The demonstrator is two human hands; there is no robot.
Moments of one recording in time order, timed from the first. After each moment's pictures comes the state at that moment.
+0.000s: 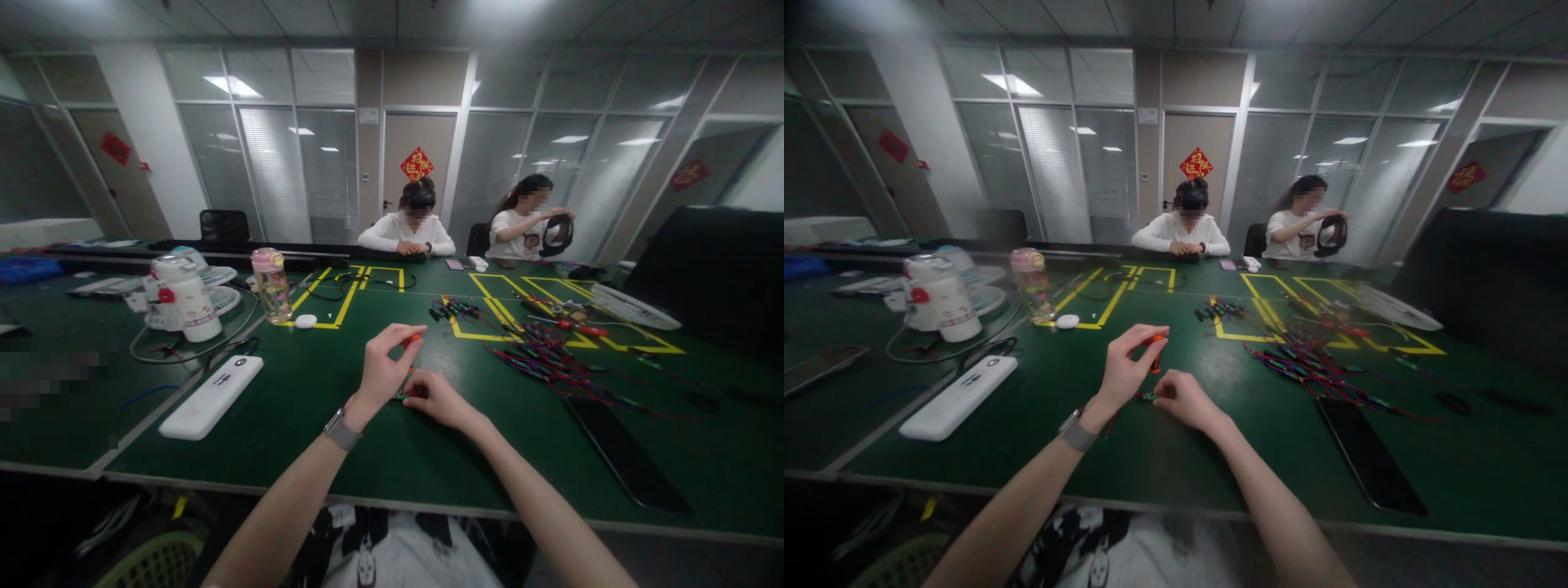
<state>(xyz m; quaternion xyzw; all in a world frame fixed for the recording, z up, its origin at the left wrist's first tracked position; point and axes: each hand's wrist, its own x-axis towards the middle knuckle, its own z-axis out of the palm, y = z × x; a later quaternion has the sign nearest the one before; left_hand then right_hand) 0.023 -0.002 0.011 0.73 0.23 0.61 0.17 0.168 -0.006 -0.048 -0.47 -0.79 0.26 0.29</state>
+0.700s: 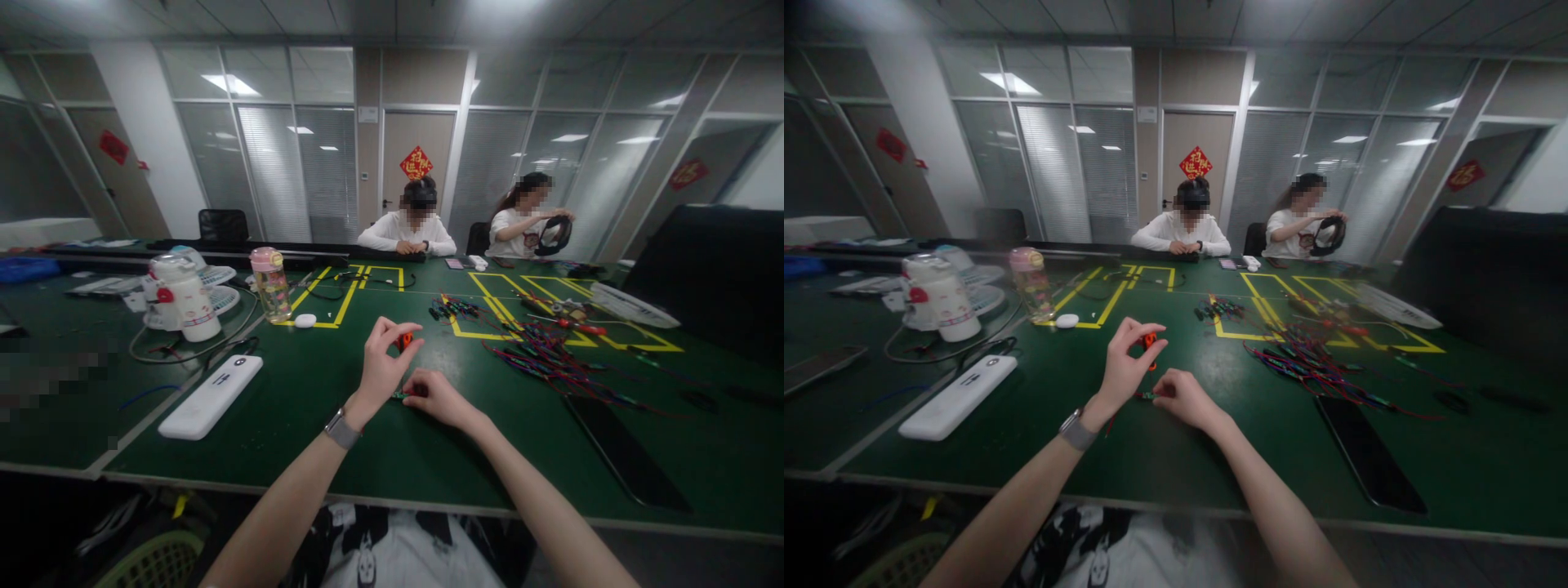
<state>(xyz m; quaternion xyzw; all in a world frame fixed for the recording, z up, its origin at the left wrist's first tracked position) 0.022 0.001 0.006 0.72 0.28 0.63 0.12 0.170 -0.006 -0.049 -0.47 -0.79 0.26 0.29</state>
